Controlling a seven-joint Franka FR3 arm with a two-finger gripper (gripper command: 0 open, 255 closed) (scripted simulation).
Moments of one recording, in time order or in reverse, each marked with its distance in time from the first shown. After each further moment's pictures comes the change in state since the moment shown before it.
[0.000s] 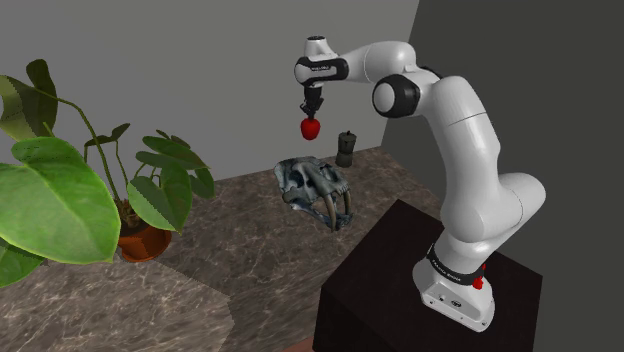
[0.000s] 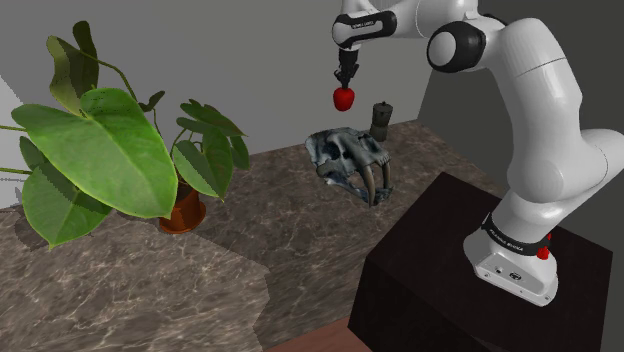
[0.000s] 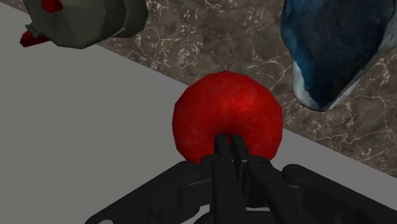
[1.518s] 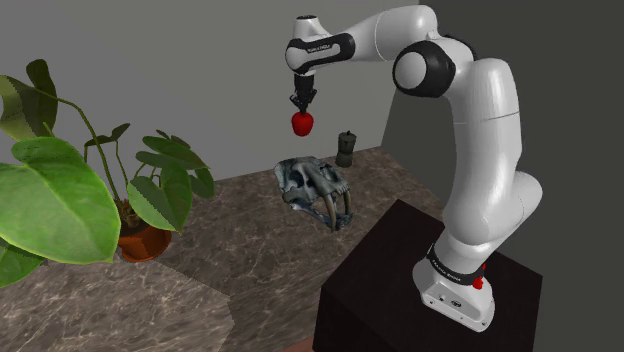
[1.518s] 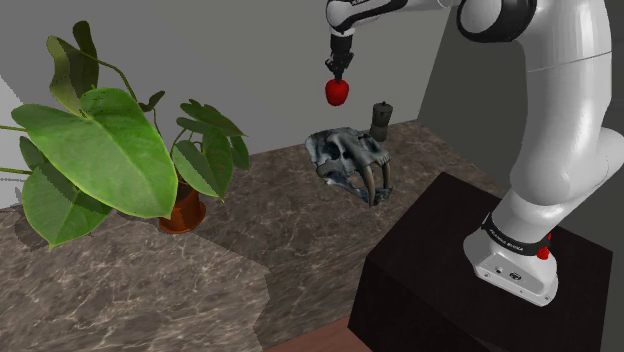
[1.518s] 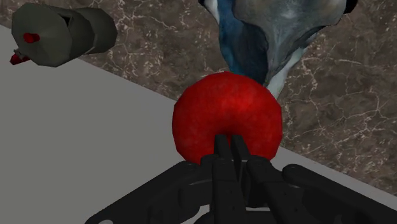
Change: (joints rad) arm 0.074 -0.319 0.029 -0.346 -0.005 0.018 0.125
